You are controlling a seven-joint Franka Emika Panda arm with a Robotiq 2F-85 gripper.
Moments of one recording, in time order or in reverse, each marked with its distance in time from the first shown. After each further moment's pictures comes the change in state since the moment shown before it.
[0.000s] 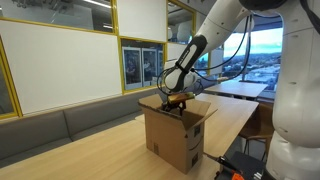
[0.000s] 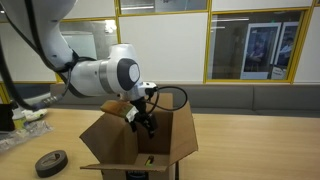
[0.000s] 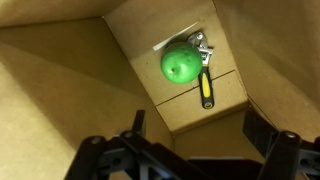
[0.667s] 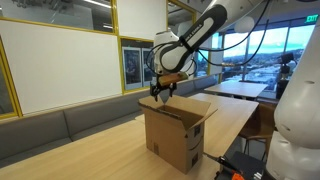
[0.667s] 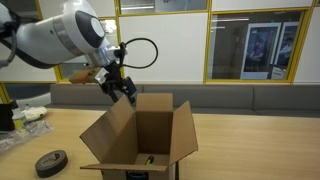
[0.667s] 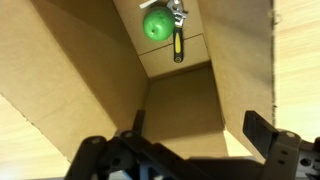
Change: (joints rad) arm 0.050 -0.269 0.137 0.001 -0.151 -0.128 0.125
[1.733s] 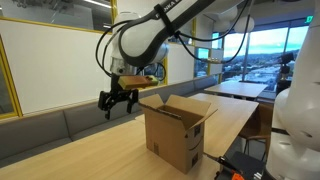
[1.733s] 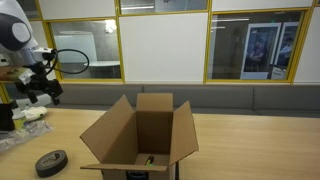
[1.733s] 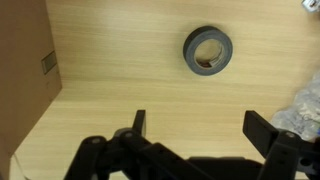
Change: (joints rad) arm 0.237 0.064 0.253 0.091 0.380 -0.010 -0.182
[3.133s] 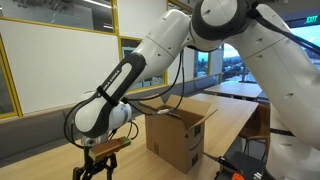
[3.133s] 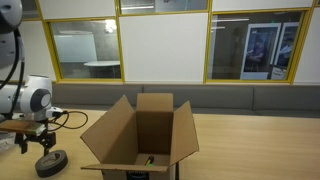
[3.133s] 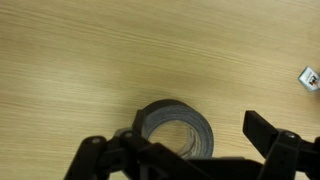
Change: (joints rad) arm 0.147 0.705 -0.035 0.356 0.107 0.005 -0.126
